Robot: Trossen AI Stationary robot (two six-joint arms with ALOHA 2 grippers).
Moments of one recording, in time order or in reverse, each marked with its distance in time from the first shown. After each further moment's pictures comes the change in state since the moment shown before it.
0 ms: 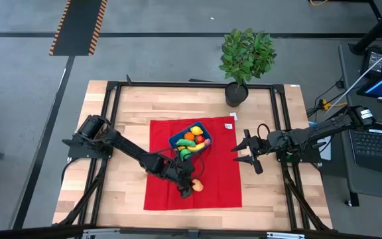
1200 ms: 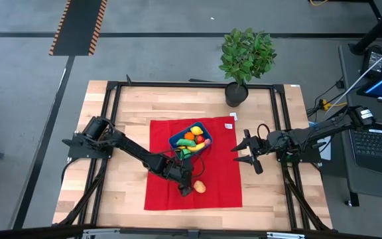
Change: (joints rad) left arm 0.019 0.052 0.000 -0.067 0.040 -0.062; right arm 0.000 0.000 0.000 -0.007 0.000 0.000
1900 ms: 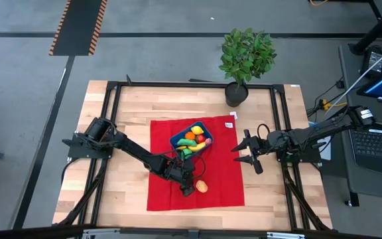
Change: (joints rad) left arm -0.001 0.031 0.002 0.038 -0.028 -0.004; right arm 0.000 0.000 0.000 0.000 0.000 0.003
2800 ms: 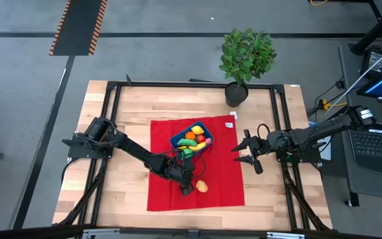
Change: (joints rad) left arm 0.001 0.000 -0.002 -0.008 -0.004 0.036; right arm 0.000 0.000 0.000 0.000 0.000 0.000
